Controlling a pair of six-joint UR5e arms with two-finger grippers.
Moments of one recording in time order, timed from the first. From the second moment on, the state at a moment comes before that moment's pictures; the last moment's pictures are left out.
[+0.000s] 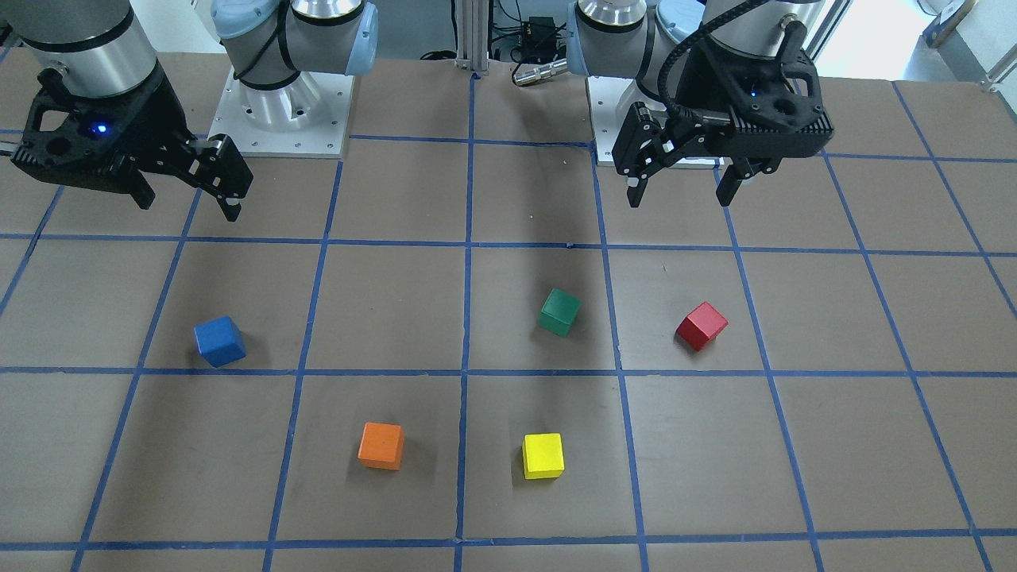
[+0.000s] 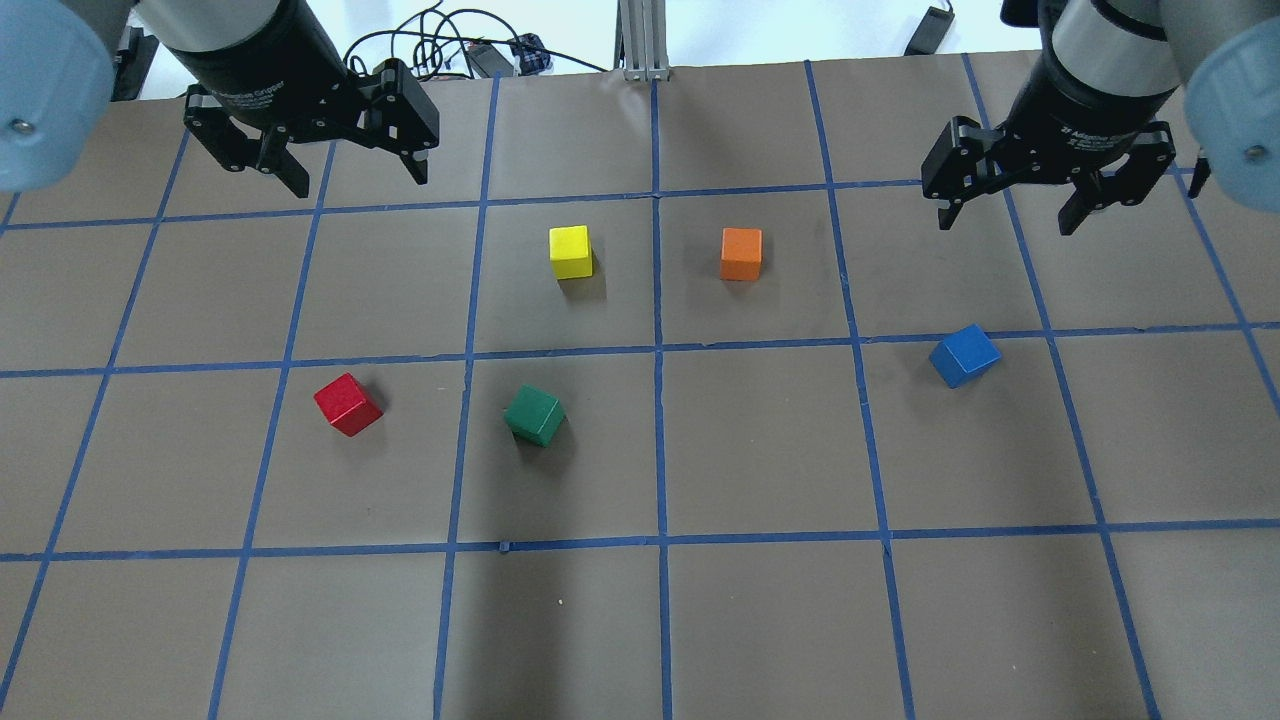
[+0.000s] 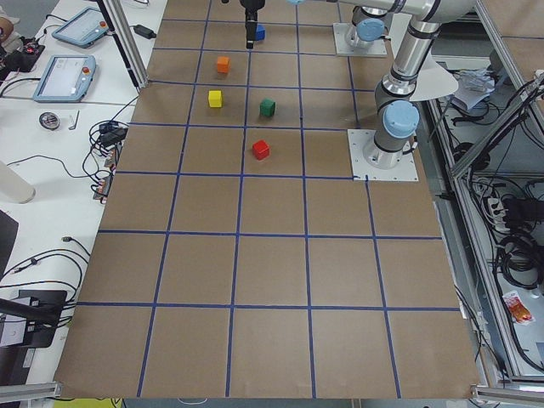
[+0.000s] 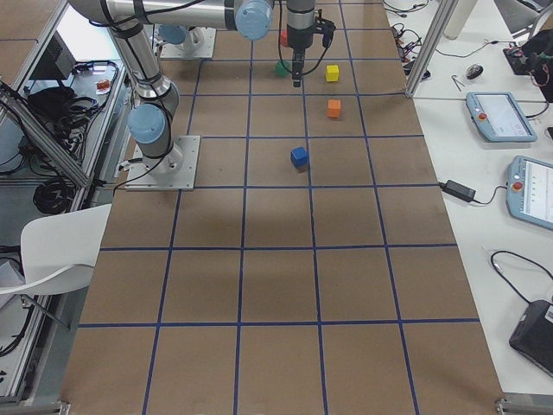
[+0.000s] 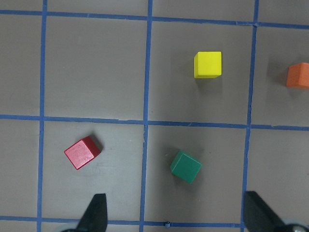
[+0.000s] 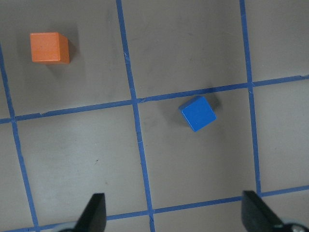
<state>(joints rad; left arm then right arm) -1.63 -1.59 -1.46 -1.55 1.56 -0.12 1.50 -1.60 1.62 -1.63 -1.60 0.06</state>
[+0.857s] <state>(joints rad) -1.63 -1.59 -1.47 -1.56 1.56 -0.12 1.50 -1.60 1.62 -1.63 -1.60 0.06</state>
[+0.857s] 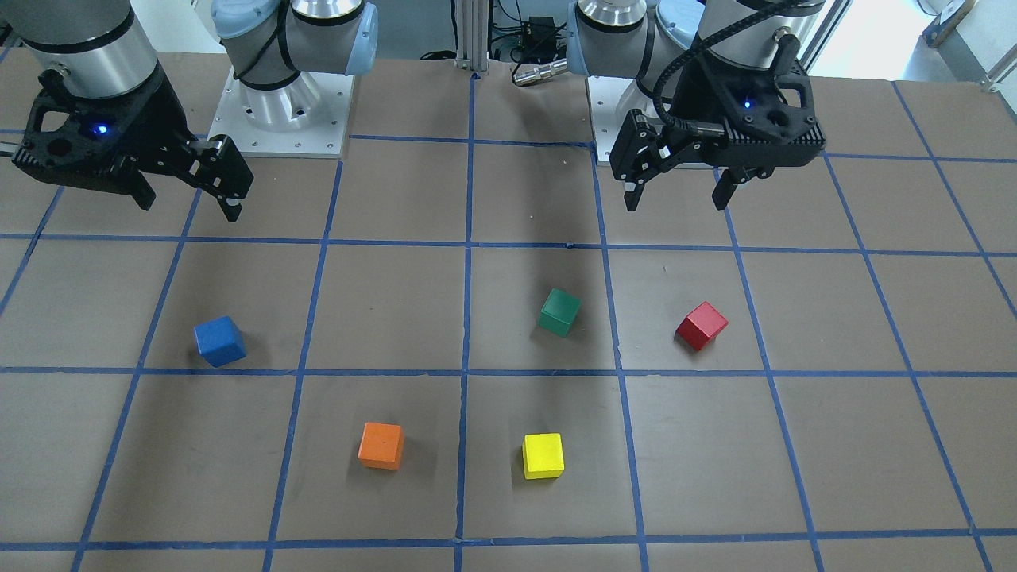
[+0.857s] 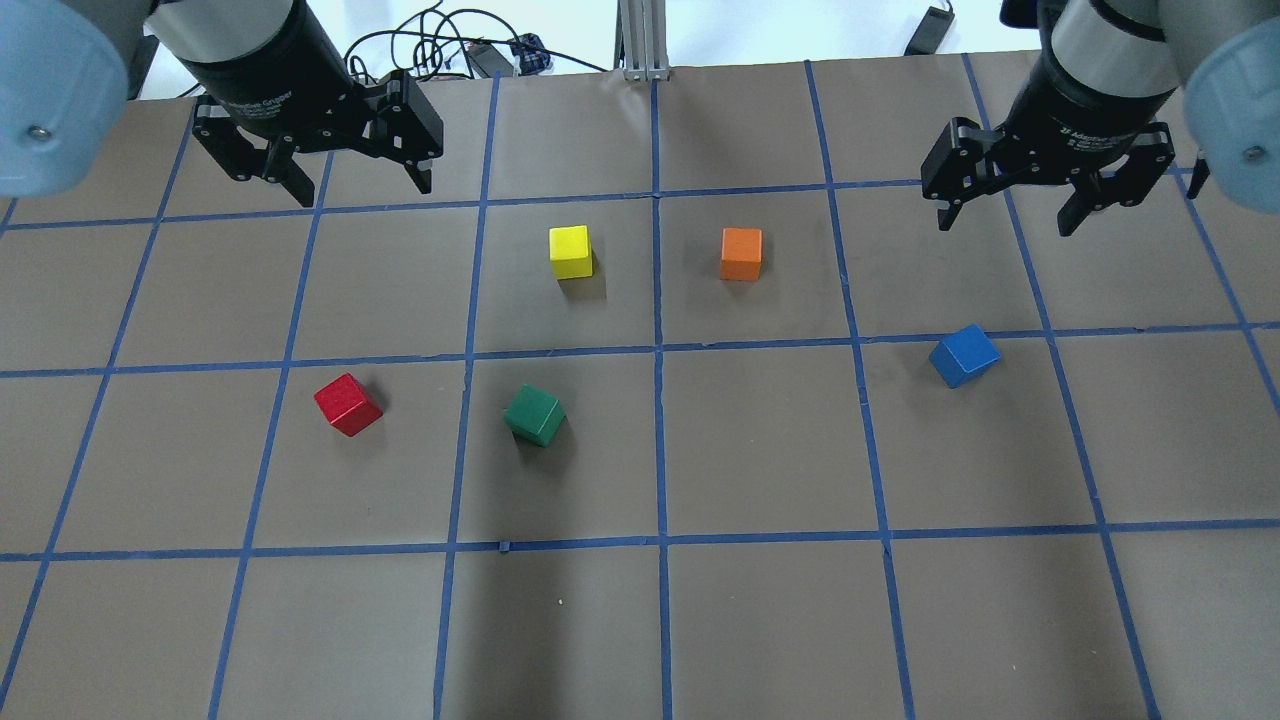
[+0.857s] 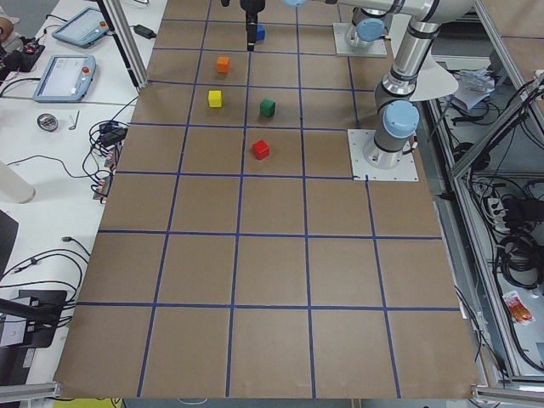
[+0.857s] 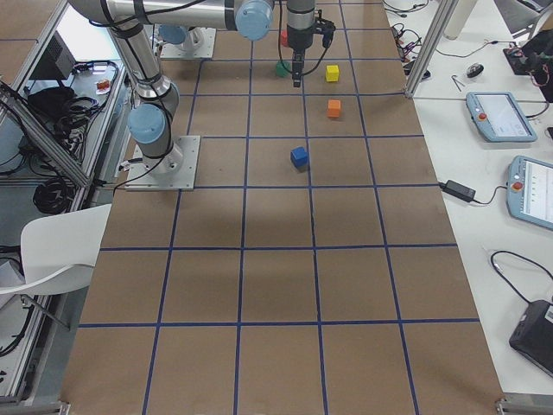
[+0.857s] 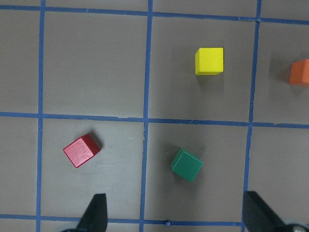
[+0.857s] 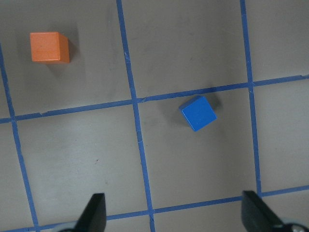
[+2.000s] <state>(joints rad) -1.62 -1.59 -1.43 -1.62 1.63 0.02 1.50 -1.60 1.63 -1.63 -1.60 0.05</state>
